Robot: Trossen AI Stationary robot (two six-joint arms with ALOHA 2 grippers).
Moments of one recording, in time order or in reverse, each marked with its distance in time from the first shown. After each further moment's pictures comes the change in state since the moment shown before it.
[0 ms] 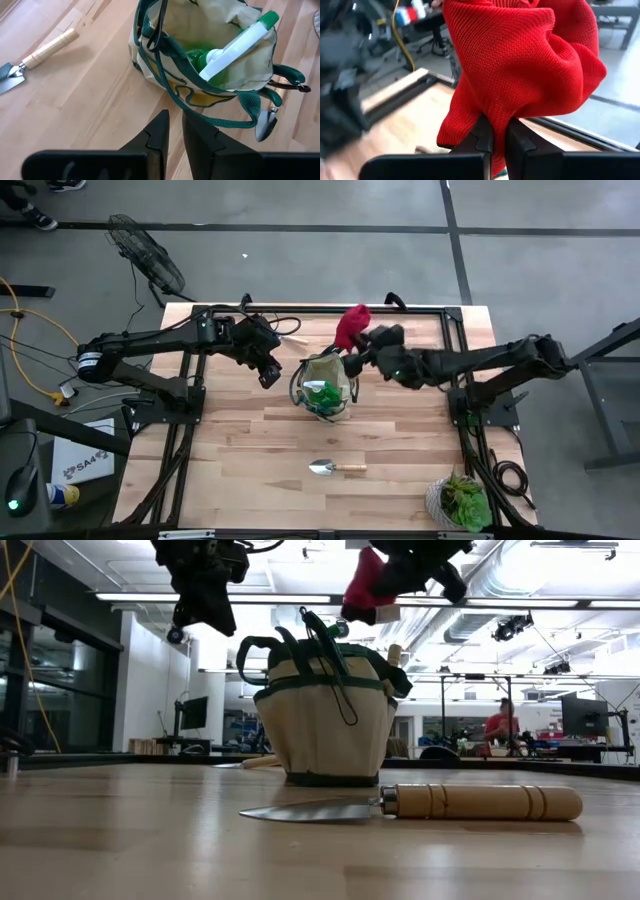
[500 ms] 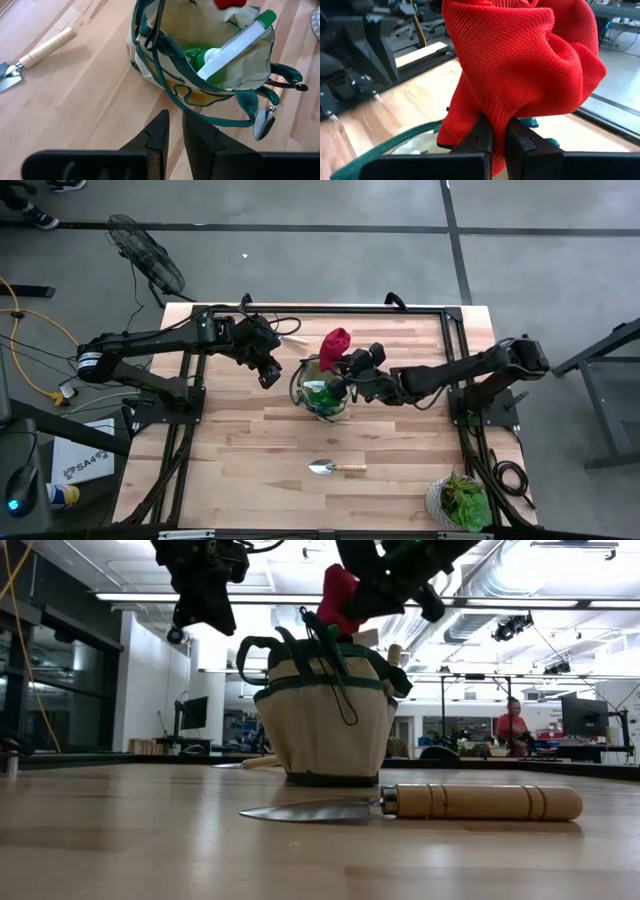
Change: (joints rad) left arm 0.000 0.000 0.000 0.000 0.010 0.000; right arm 0.088 0.186 0.000 0.121 -0.007 -0.028
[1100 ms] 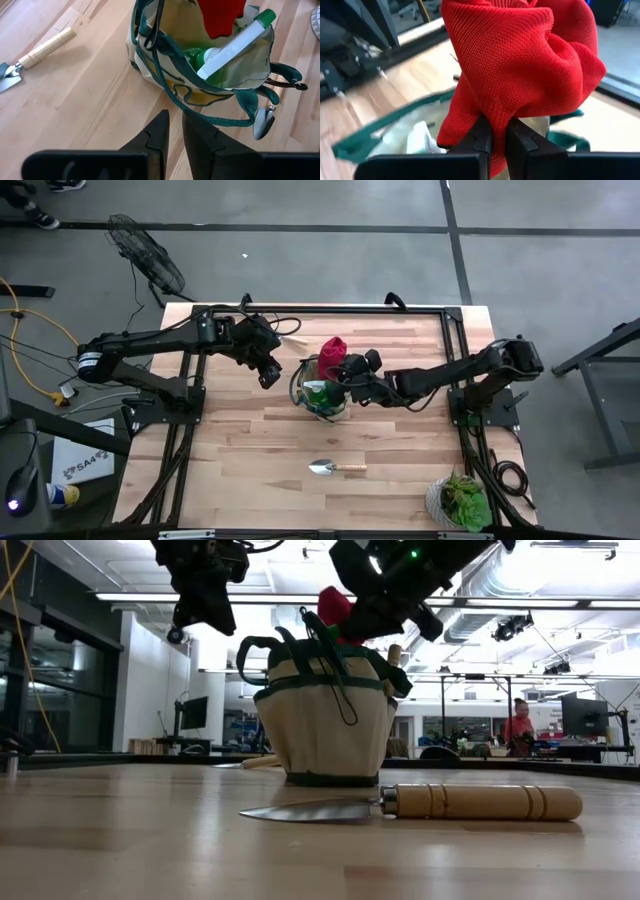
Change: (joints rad) left arm 0.000 0.000 0.000 0.000 0.002 0.003; right arm -0.001 0.046 0.000 -0.060 -0.085 0.107
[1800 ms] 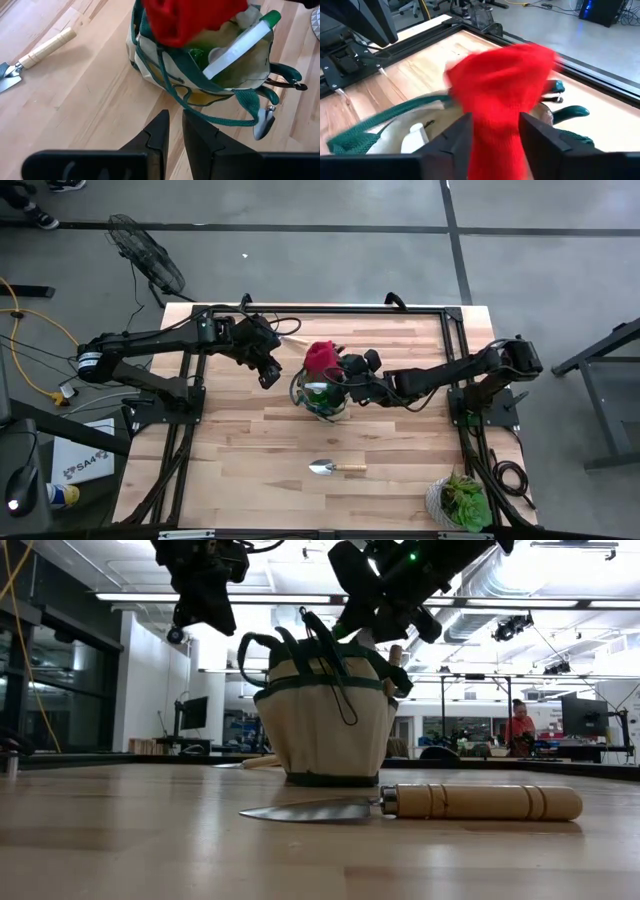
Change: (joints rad) left arm 0.000 0.000 0.000 0.000 0.000 -0.001; right arm 0.000 0.011 0.000 0.000 -0.011 -0.006
